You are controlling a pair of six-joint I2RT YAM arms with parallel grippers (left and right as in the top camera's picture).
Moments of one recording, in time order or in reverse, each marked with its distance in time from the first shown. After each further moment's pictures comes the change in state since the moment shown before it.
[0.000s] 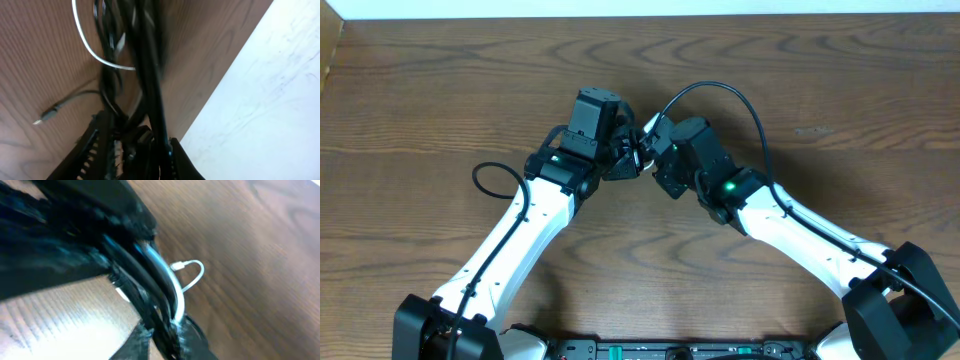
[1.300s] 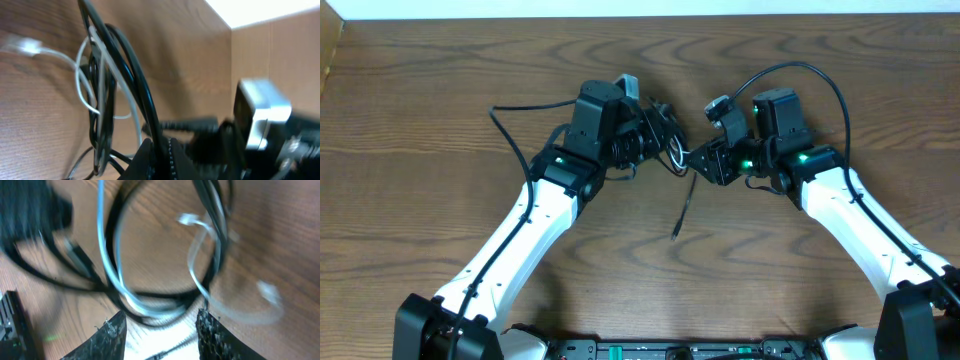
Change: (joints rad) left arm -0.016 0.000 -0.003 0.171 0.270 1.207; right arm -0.334 -0.099 0.000 -0.202 -0.589 0.152
